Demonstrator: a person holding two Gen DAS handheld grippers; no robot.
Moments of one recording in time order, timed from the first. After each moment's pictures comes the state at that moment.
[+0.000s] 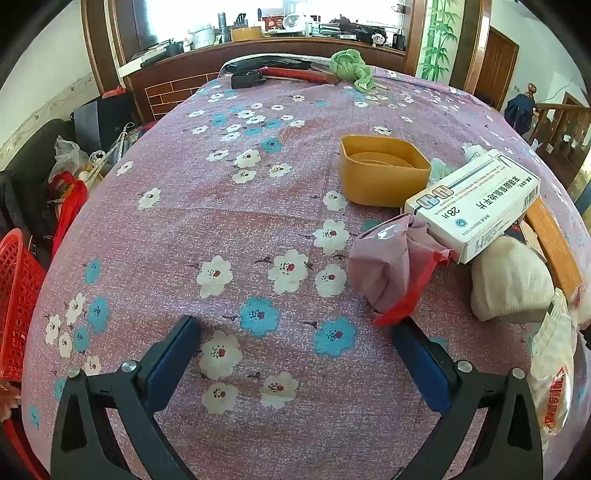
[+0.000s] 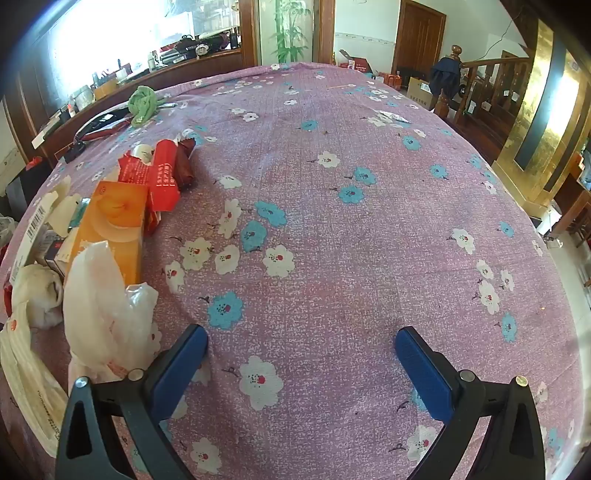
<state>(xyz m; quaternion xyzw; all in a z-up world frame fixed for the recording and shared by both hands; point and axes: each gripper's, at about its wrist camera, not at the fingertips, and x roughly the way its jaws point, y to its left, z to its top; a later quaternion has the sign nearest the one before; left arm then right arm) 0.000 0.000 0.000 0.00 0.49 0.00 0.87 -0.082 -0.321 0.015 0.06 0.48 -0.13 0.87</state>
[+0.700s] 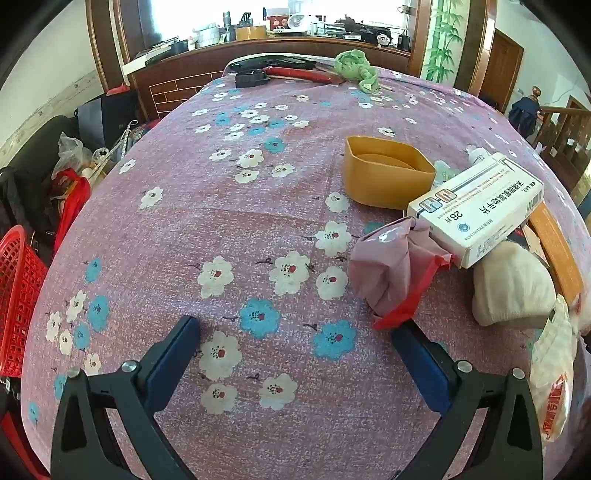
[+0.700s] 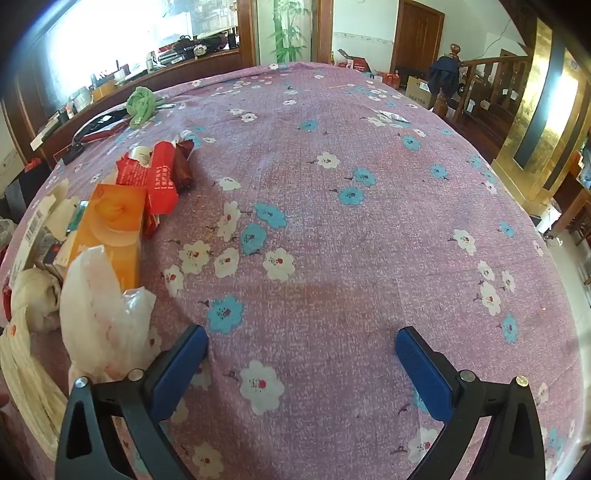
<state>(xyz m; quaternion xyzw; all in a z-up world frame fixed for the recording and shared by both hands) 0.001 0.000 0.000 -0.01 0.49 0.01 0.87 -0.080 -0.323 0.015 0.06 0.48 -0.13 0.86</state>
